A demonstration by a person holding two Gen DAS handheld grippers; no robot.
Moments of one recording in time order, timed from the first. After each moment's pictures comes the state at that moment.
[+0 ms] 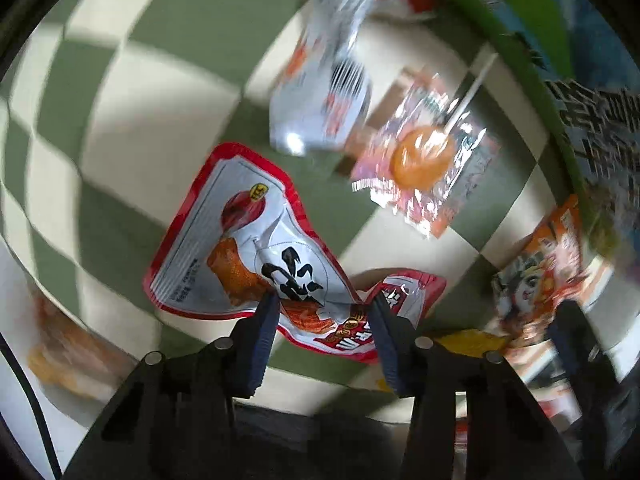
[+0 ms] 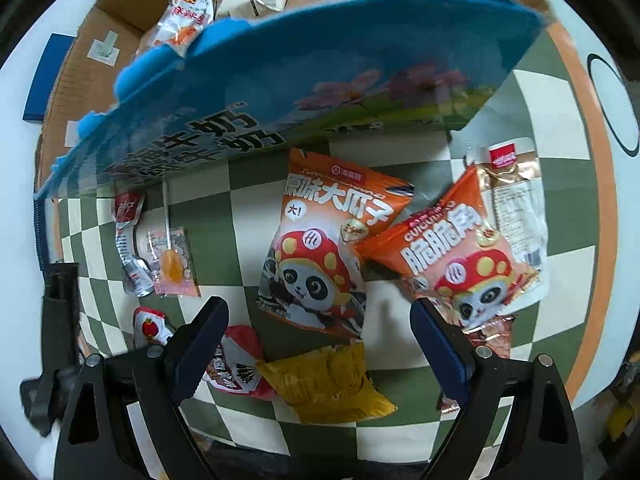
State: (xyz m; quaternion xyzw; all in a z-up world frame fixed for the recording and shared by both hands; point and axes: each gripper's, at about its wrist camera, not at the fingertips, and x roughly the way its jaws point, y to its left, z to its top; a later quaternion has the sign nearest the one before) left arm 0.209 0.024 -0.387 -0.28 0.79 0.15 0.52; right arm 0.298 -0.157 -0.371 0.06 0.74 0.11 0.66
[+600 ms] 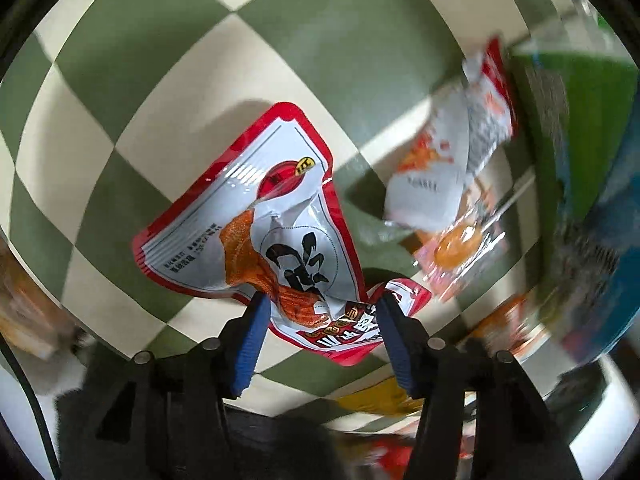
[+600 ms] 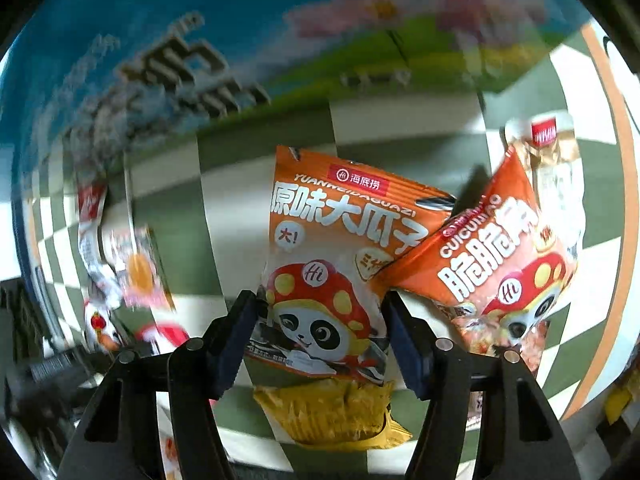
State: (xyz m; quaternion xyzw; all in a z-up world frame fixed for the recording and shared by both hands) left arm 0.173 0.061 -0.396 -0.47 0.72 0.20 0.47; right arm 0.290 -0.139 -0.412 0.04 0.77 0.09 0.63
